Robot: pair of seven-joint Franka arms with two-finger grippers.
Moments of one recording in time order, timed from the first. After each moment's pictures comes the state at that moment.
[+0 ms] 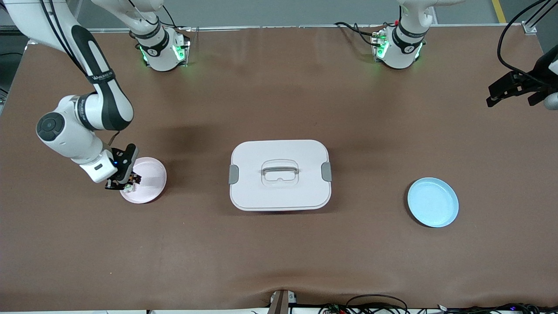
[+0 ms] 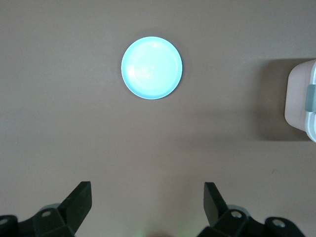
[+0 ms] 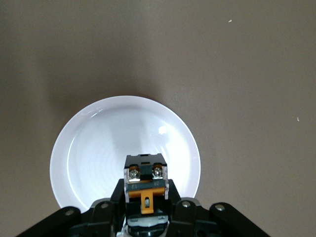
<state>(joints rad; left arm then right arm) 0.04 -0.06 -0.06 -1.58 0.01 1.51 -0.02 -0.14 0.32 0.13 -2.14 0.00 2.57 -1.45</state>
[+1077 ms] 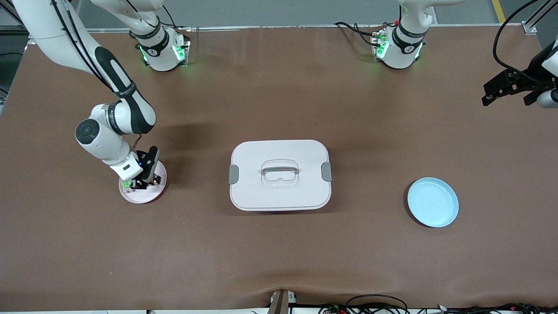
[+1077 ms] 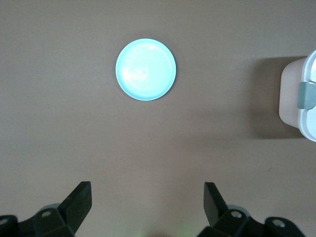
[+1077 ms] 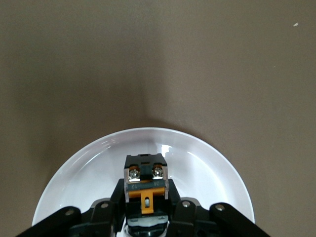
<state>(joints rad) 0.03 -0.07 -0.08 -1.58 0.01 1.51 -0.02 -0.10 0.43 0.14 -2.22 0.00 2.78 -1.45</state>
